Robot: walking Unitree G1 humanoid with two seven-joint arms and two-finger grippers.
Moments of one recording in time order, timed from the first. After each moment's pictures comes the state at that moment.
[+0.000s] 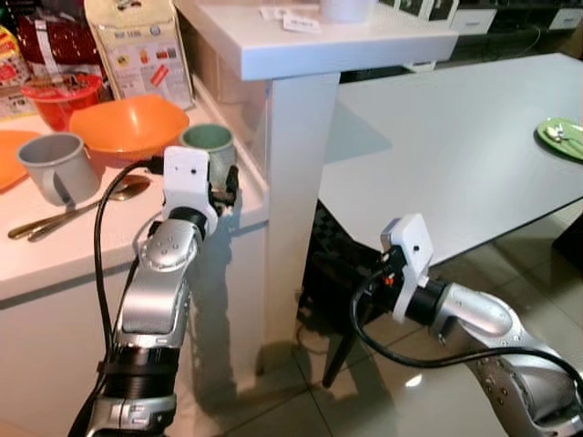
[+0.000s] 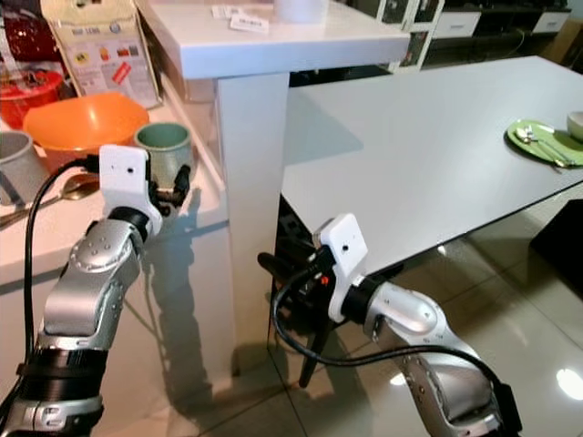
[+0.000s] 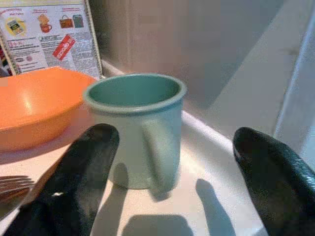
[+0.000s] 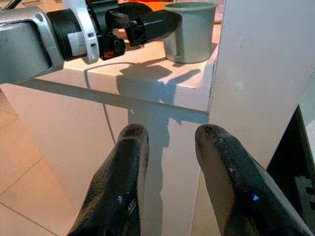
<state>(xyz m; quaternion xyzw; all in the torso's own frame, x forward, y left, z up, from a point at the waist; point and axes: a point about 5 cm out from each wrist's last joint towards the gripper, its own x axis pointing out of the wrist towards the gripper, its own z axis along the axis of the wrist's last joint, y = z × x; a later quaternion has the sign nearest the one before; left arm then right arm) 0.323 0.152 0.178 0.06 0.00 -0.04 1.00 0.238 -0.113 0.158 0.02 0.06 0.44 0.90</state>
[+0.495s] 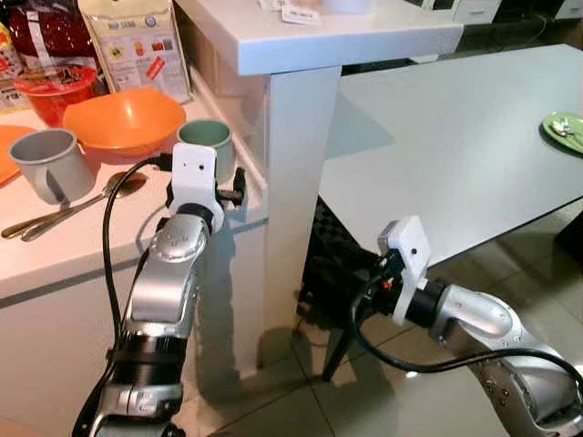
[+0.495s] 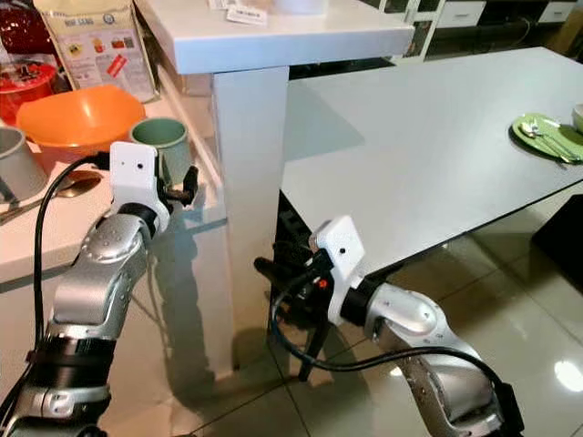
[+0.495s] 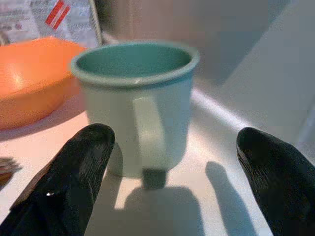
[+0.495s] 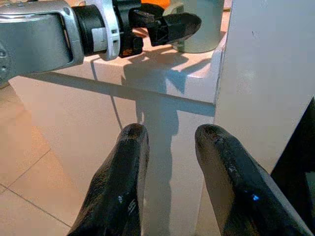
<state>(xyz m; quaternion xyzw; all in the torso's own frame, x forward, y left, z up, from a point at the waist) 0.334 0.152 0.171 0.06 0.04 -0.01 1.00 0.236 -0.113 0.157 0.01 0.07 0.45 0.89</state>
